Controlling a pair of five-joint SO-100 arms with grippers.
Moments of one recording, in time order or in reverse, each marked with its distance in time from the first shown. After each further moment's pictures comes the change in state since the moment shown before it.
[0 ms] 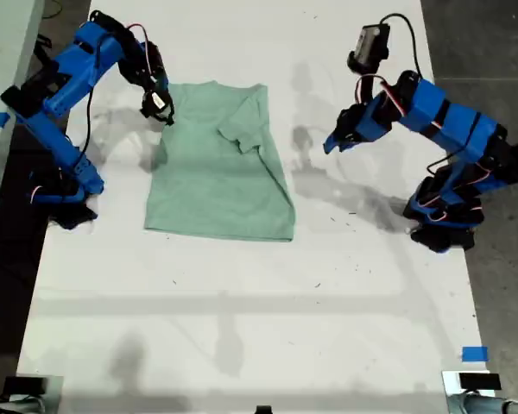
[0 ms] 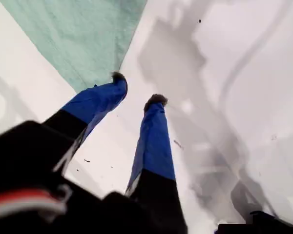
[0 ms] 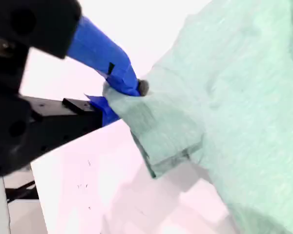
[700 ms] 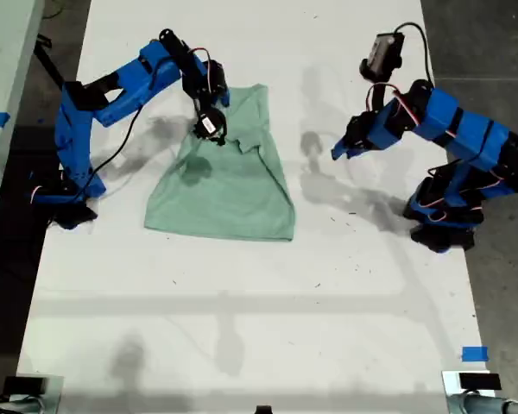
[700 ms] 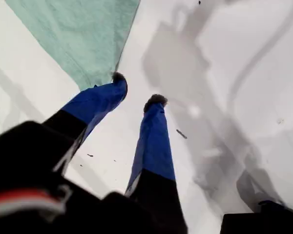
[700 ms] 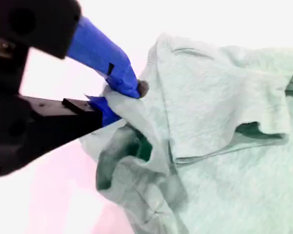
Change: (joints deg) arm 0 16.5 -30.5 -35.9 -1.6 -7.3; arm 1 -1.4 10.3 9.8 -0.4 3.8
